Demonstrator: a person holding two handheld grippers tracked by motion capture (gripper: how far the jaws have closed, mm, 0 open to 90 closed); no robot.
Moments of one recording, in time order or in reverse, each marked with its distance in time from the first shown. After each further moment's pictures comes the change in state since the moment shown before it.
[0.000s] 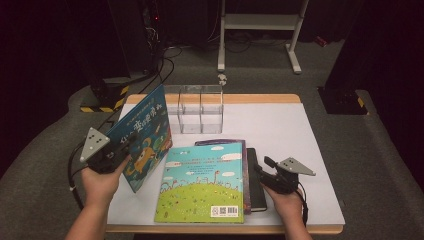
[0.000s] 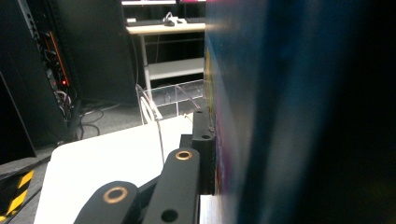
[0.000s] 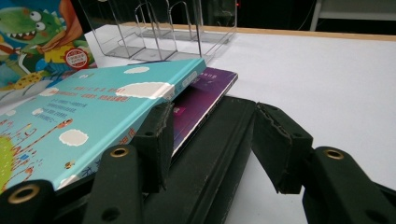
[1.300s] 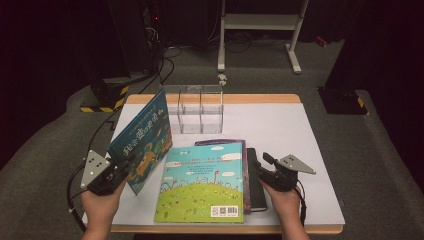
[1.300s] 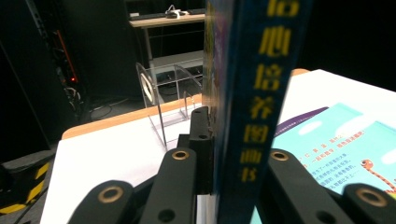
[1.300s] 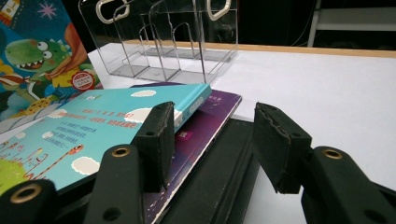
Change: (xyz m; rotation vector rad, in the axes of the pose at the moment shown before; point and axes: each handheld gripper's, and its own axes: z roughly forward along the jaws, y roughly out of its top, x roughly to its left) left arm 0.001 -0.034 -0.045 -0.024 0.002 0.008; right arm 0.005 0.012 0.001 -0.052 0.000 0.021
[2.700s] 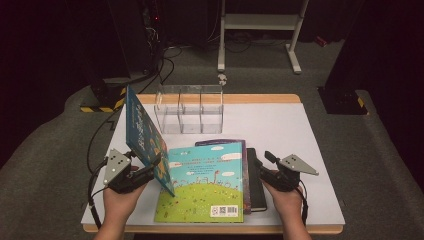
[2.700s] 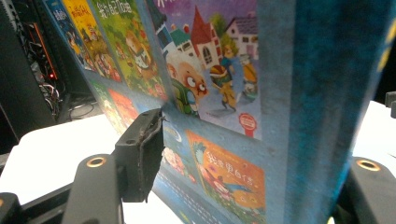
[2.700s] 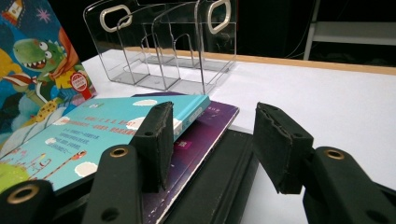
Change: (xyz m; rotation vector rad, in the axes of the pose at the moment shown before) left arm -0.036 -0.015 0.022 0.034 -0.018 -0.007; right arm 0.002 0.007 -0.007 -0.032 -0.005 -0.023
